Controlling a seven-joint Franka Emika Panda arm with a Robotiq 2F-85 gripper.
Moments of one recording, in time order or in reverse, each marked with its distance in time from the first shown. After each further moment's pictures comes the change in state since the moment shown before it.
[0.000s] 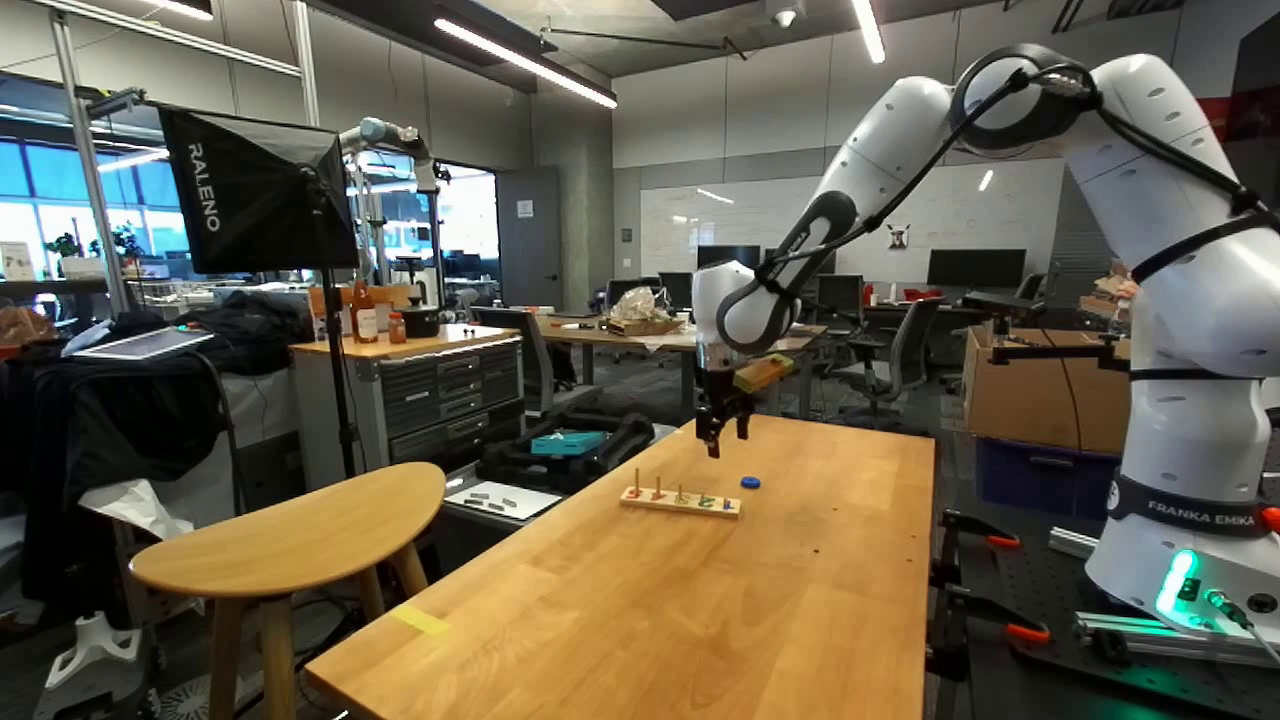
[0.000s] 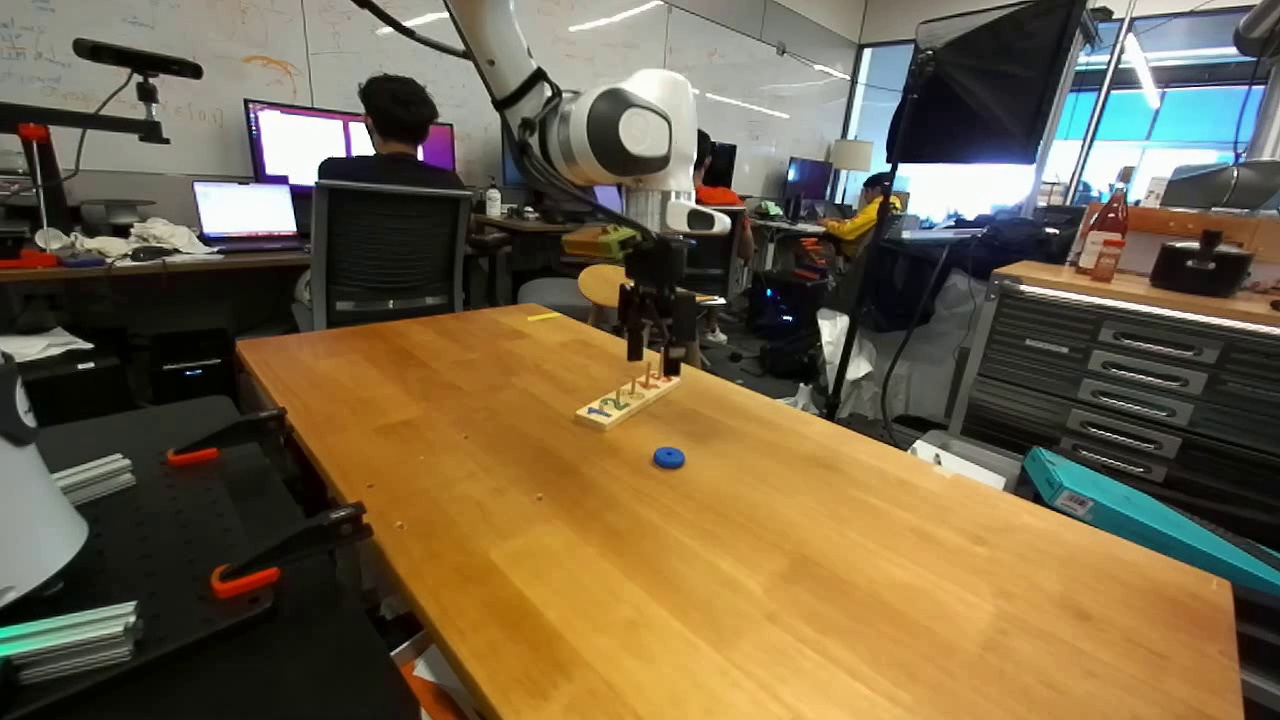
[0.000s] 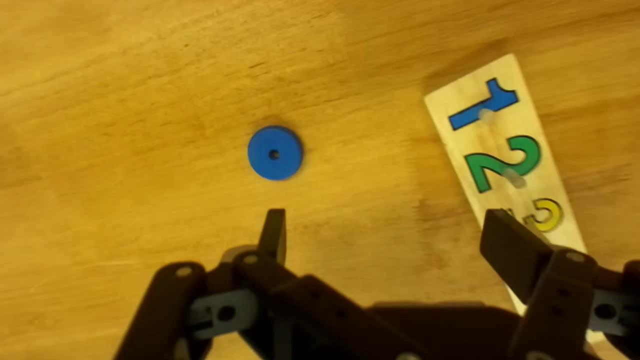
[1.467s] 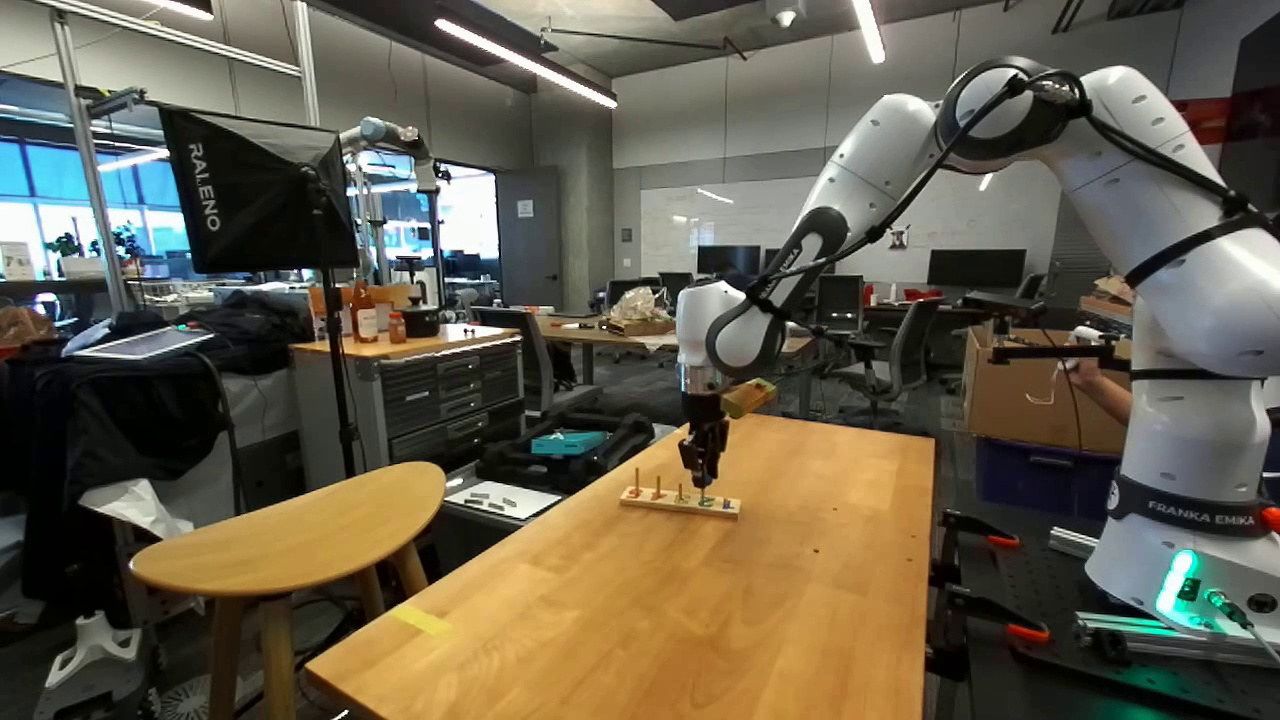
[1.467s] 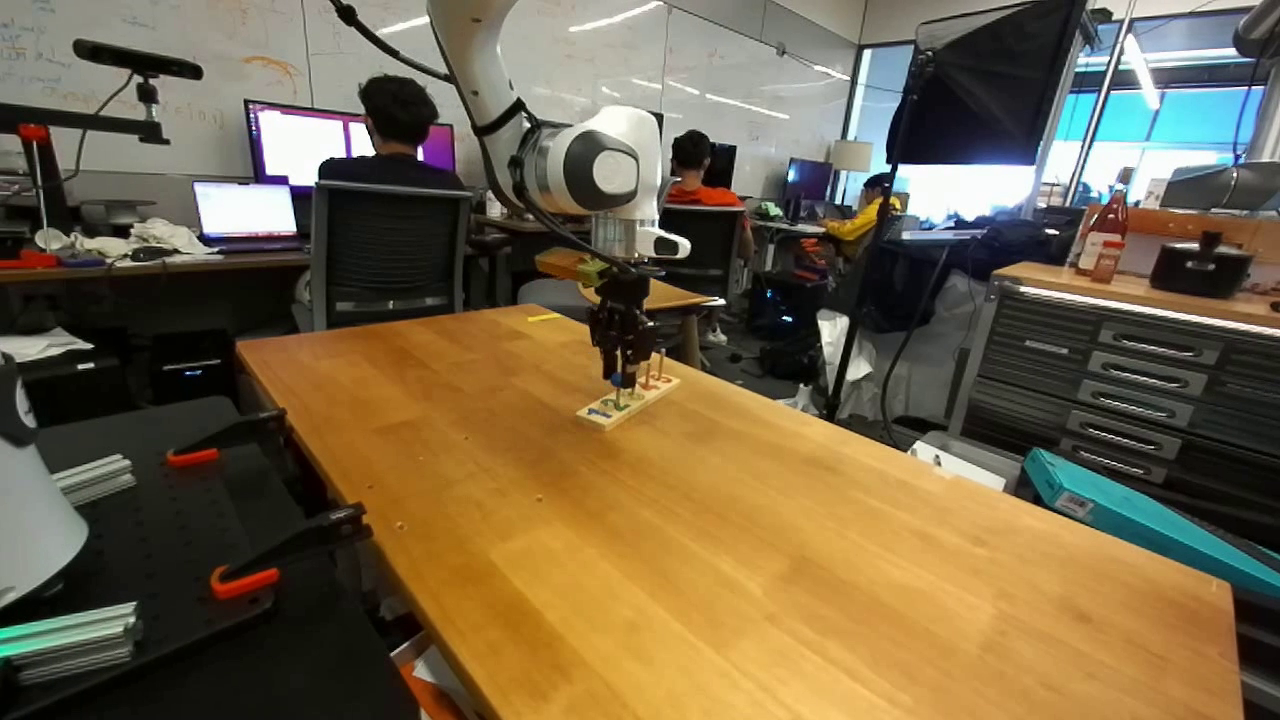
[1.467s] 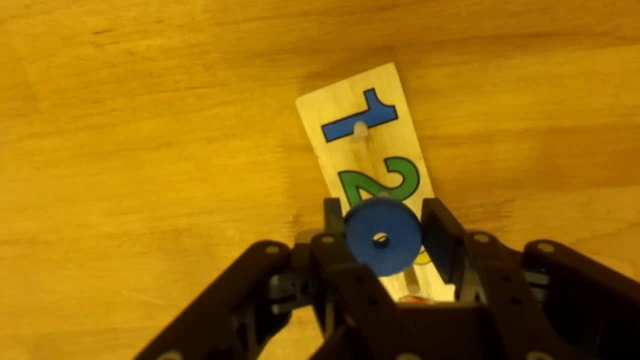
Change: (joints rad) arm -0.029 0.083 0.130 0.019 0.003 0.096 -0.051
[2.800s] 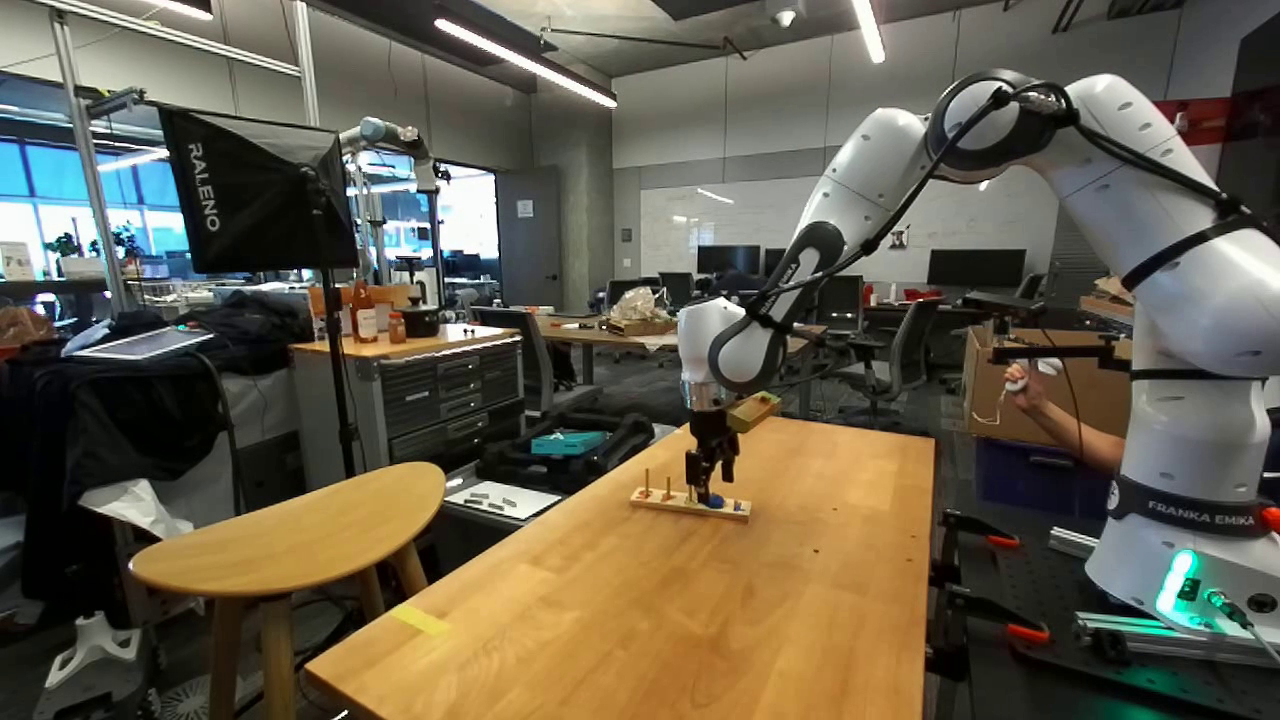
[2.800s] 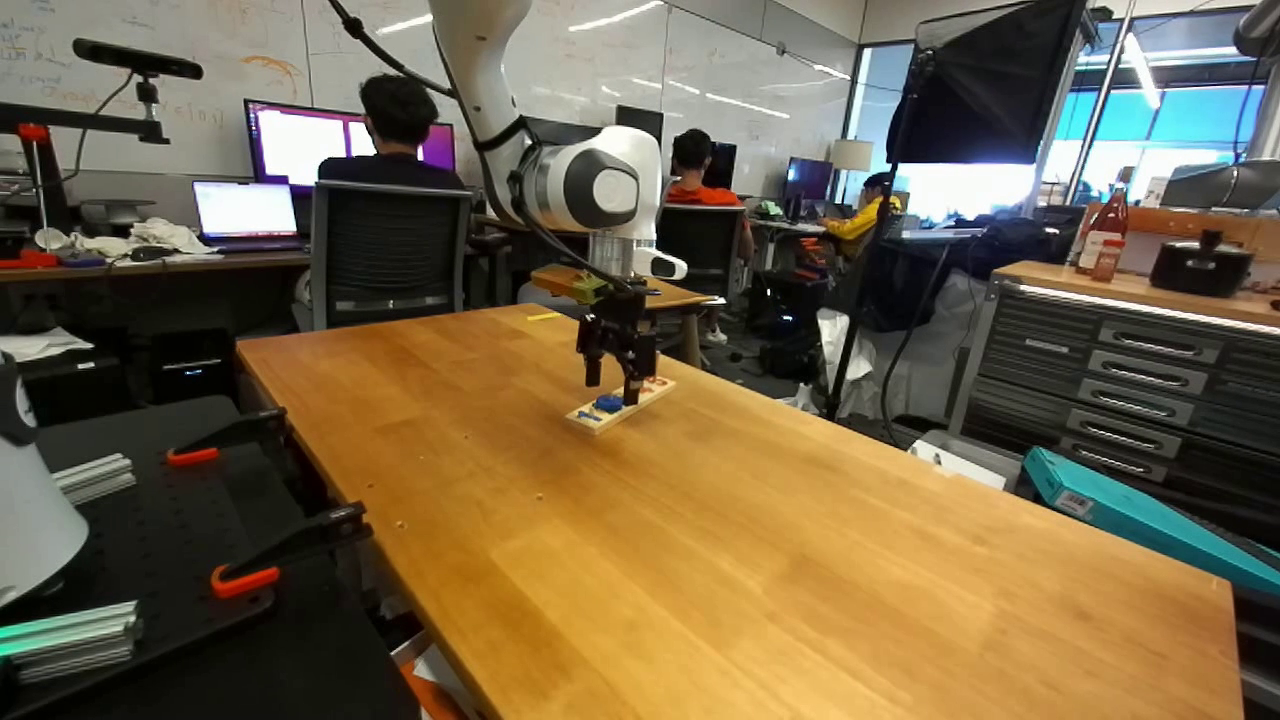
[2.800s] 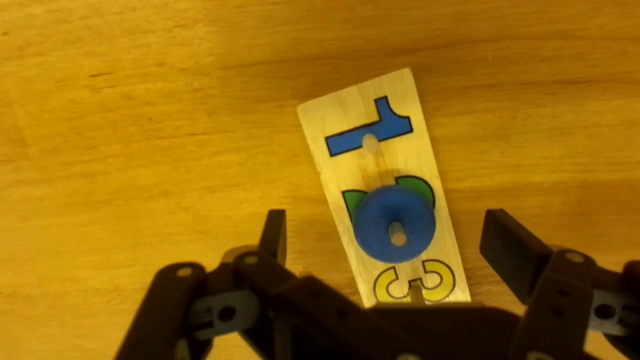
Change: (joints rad) arm -0.017 0.047 0.013 0.001 -0.012 -0.019 -0.002
